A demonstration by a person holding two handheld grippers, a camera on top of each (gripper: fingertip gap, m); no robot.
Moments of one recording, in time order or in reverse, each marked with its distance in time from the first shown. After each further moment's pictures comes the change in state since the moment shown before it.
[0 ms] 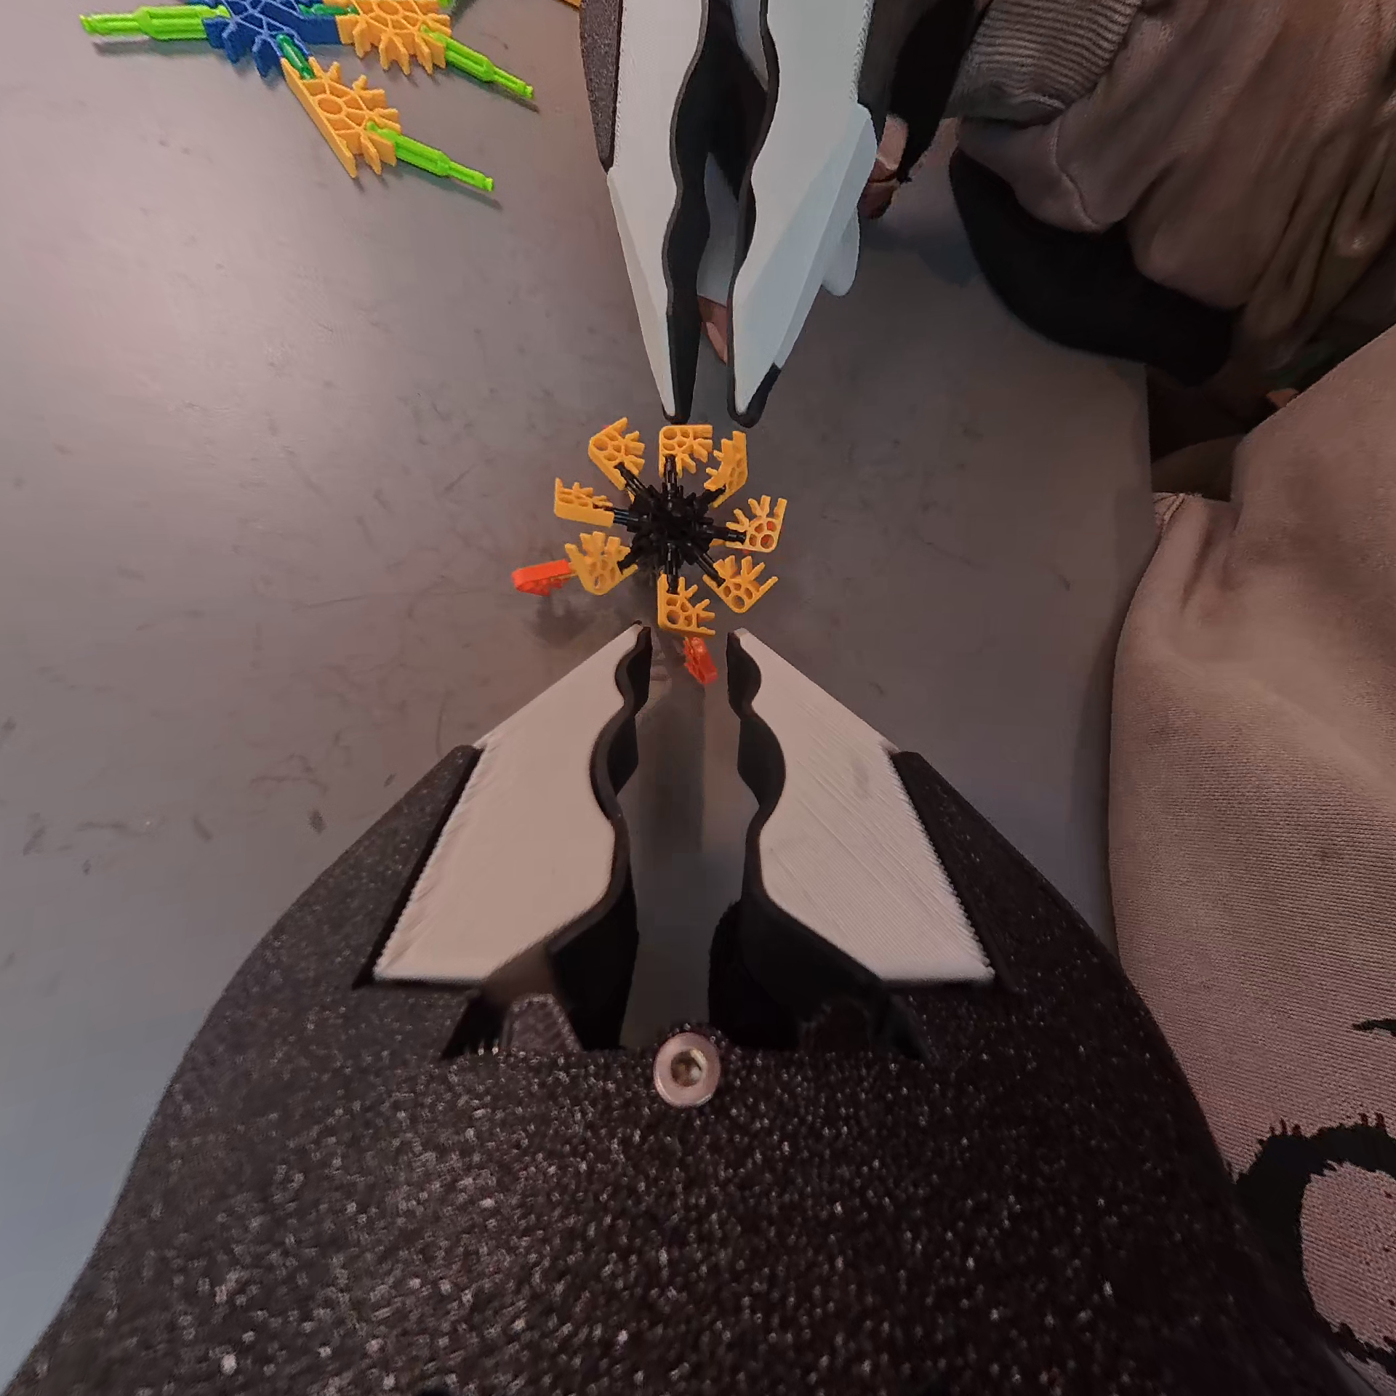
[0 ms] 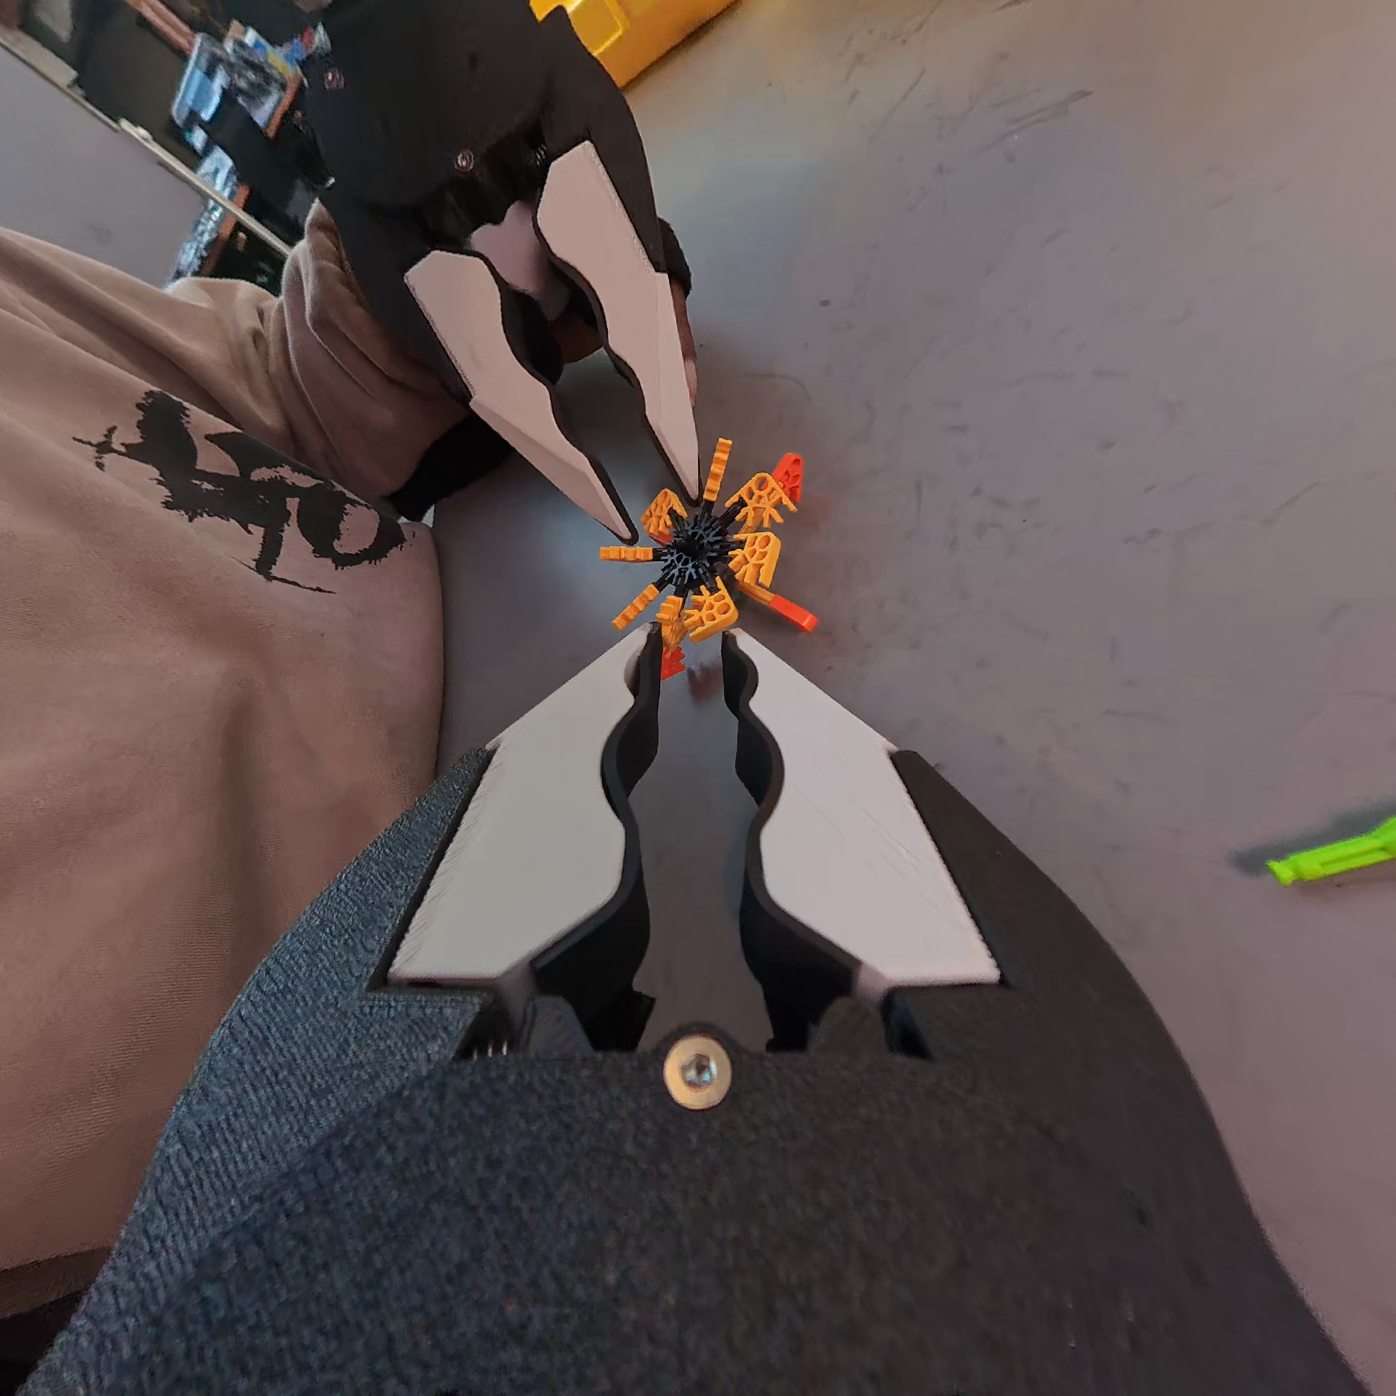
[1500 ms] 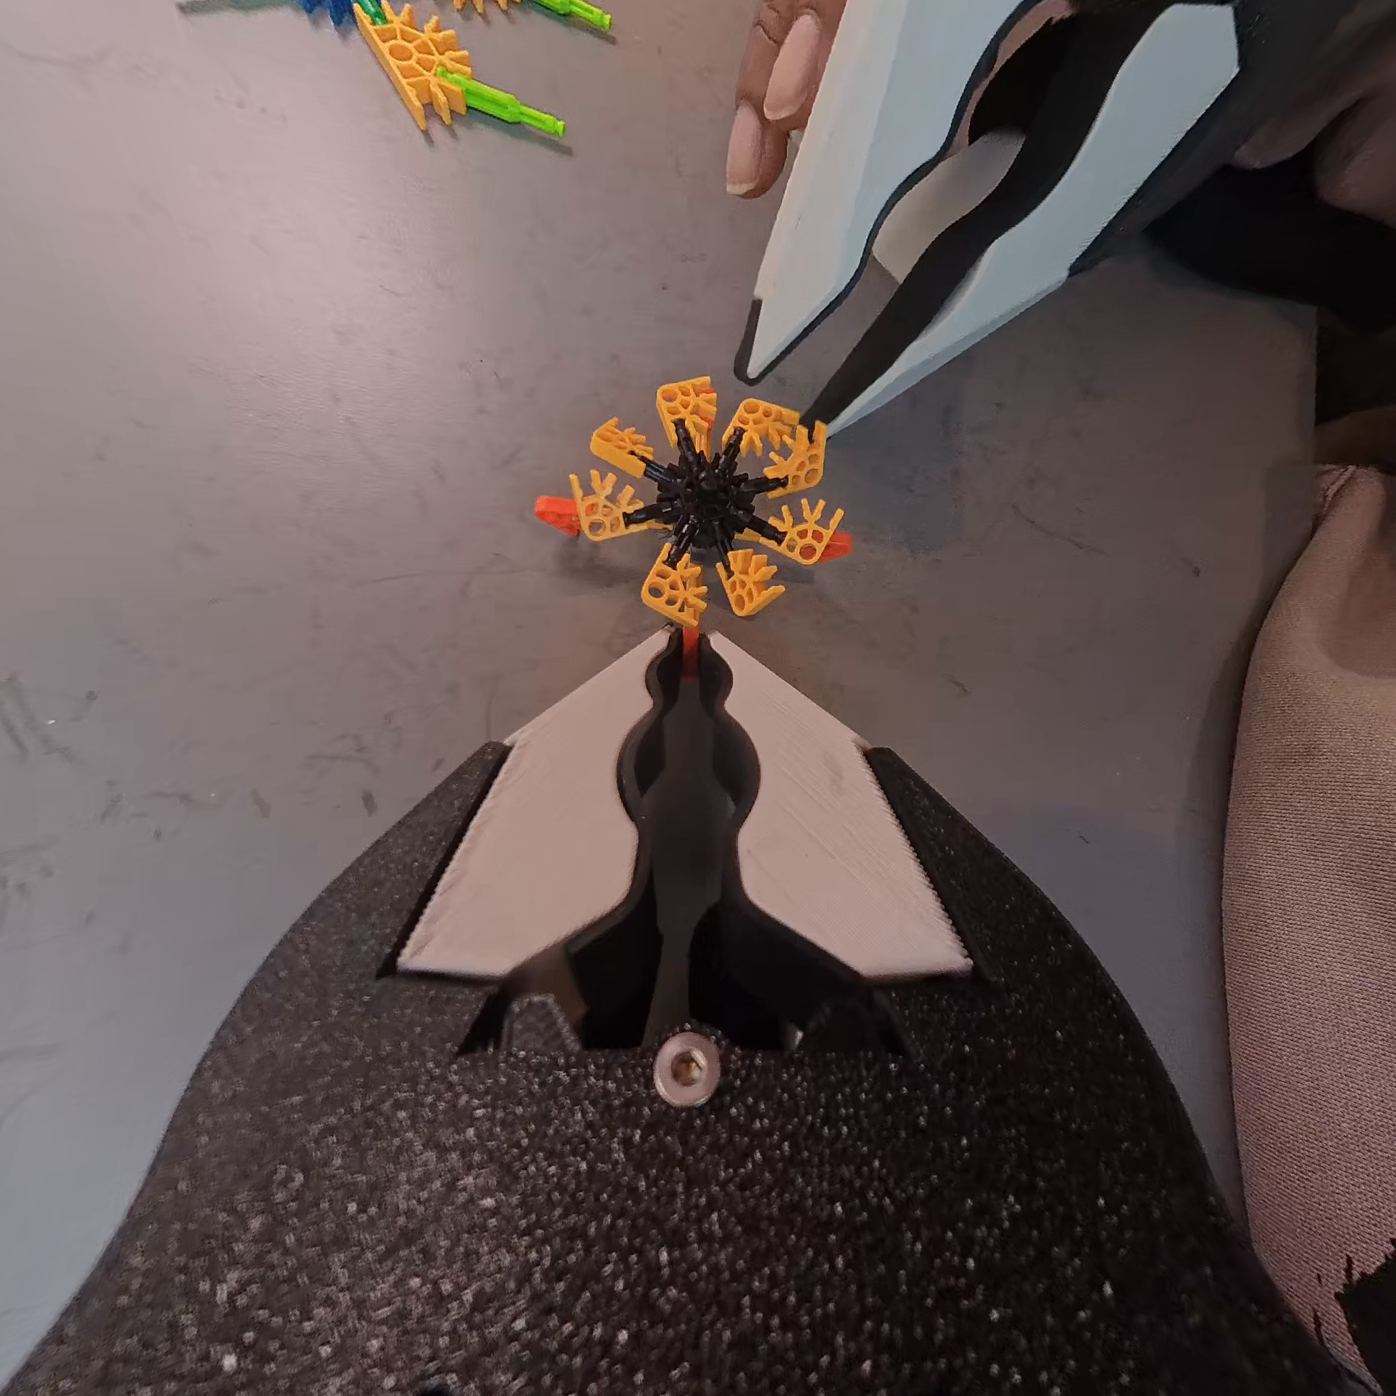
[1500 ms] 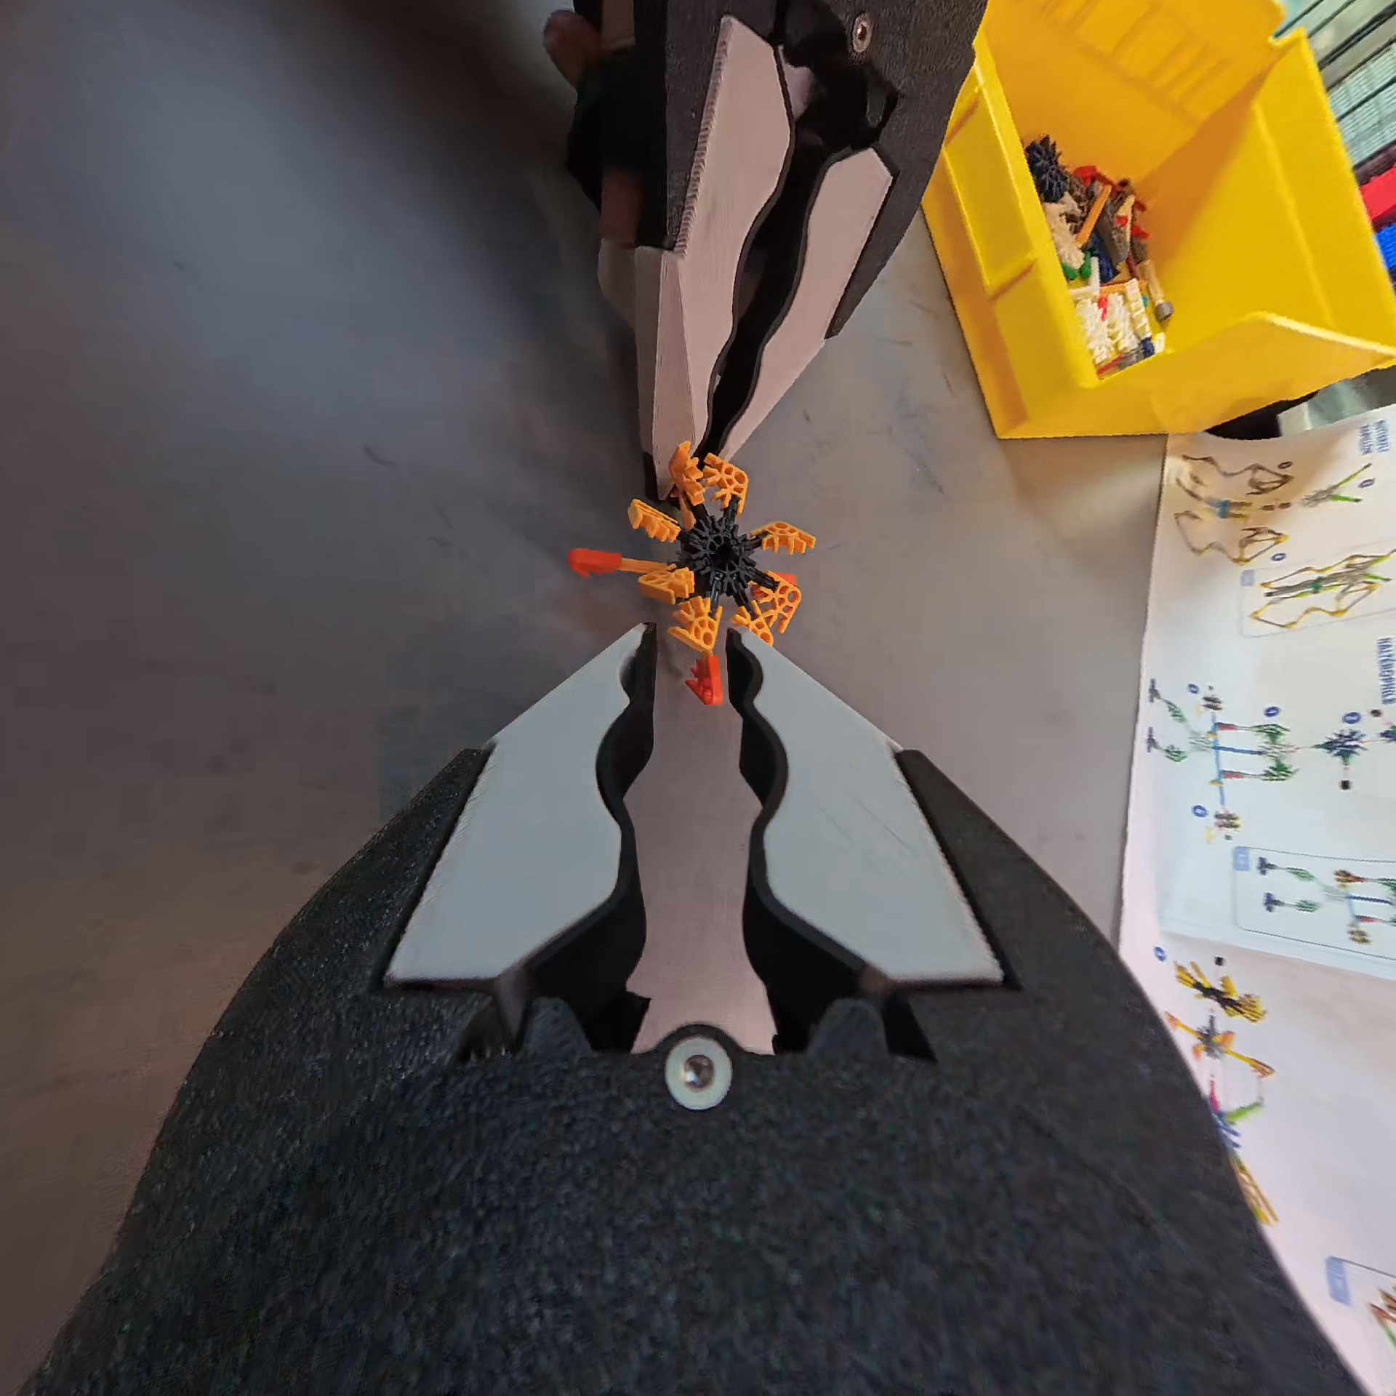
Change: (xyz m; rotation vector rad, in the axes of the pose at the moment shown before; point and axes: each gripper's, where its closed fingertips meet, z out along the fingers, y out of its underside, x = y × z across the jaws) left arm -0.017 0.007 0.007 -0.046 -0.119 0.027; right arm 0.001 -0.006 0.005 -0.179 0.536 -1.092
